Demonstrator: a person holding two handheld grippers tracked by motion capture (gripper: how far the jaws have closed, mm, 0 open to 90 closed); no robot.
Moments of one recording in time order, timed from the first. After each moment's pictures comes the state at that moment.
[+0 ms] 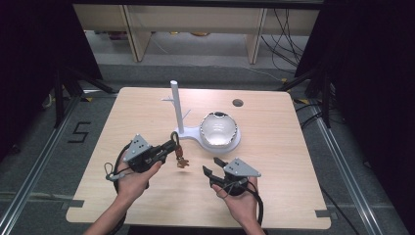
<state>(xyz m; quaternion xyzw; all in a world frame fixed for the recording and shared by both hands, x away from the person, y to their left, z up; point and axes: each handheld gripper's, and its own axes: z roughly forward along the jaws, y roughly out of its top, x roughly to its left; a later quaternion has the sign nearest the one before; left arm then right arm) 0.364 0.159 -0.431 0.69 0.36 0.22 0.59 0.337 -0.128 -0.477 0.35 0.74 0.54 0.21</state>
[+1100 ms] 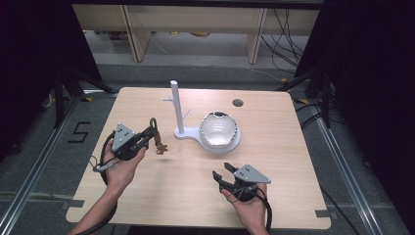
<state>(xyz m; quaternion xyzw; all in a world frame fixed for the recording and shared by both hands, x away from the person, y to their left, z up) 0.389 0.194 -0.420 0.67 0.41 0.32 0.54 0.327 -0.152 -0.492 0.38 0.73 0.53 0.21</state>
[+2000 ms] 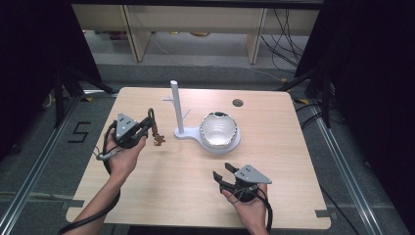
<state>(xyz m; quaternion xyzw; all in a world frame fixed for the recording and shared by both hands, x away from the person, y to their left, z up) 0.417 0.195 -0.414 0.66 0.43 0.34 0.51 0.326 -0.155 -0.491 0.38 0.73 0.53 0.21</state>
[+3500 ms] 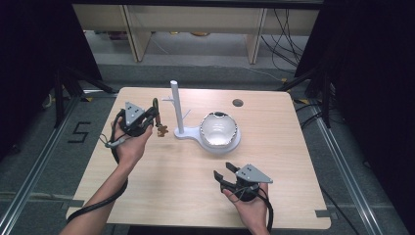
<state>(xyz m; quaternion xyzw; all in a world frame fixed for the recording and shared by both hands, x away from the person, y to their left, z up) 0.444 0.178 -0.399 0.66 0.43 0.36 0.50 0.326 -0.156 -0.491 0.38 0.72 0.54 0.20</state>
